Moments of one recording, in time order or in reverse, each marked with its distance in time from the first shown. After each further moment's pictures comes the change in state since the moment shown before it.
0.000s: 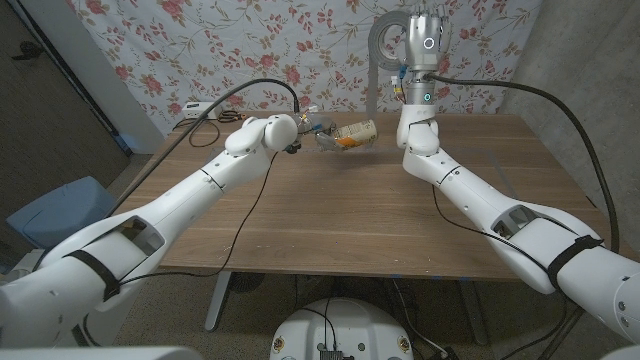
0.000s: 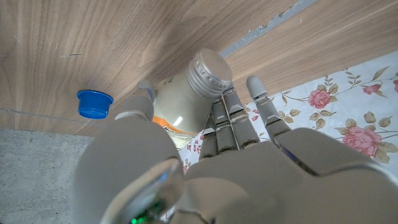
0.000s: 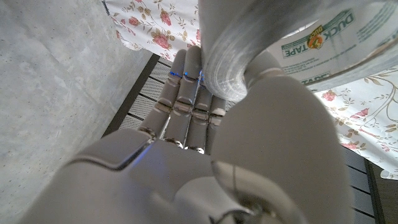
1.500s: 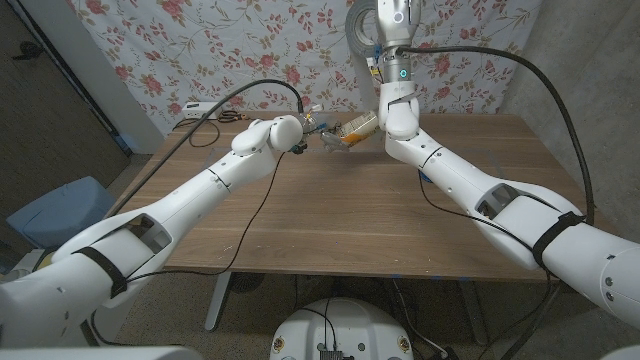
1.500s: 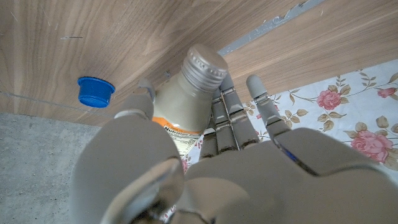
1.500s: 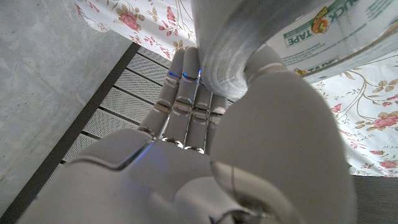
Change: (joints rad) left arm -0.006 -0.022 0.018 0.022 -0.064 0.015 0.057; left_hand 0.013 -0.013 0.003 -0.003 -0.012 0.001 0.001 0.000 0.178 0.009 0.009 0.030 0.009 0.016 -0.006 0.038 0.015 0.002 0.012 0.059 -0.009; right arm 0.132 0.081 -0.109 0.045 -0.110 -0.070 0.166; right_hand 0.017 -0.017 0.001 0.001 -0.003 0.051 -0.012 -0.023 -0.017 0.035 0.013 -0.018 0.000 0.005 0.005 0.023 0.063 -0.016 0.009 0.062 -0.028
